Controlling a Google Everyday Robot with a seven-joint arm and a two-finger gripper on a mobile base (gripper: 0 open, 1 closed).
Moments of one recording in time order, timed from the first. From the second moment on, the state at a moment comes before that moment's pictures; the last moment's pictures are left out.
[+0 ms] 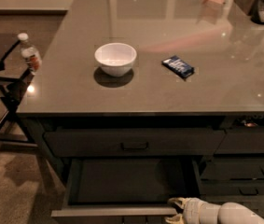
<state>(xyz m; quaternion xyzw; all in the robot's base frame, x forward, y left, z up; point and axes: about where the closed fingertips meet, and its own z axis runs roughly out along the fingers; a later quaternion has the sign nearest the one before) 0.383 -0.162 0.413 -0.59 0.71 0.10 0.37</state>
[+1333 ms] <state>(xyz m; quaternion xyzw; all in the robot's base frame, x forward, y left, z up) 0.383 -0.162 0.414 -0.59 0.71 0.10 0.37</state>
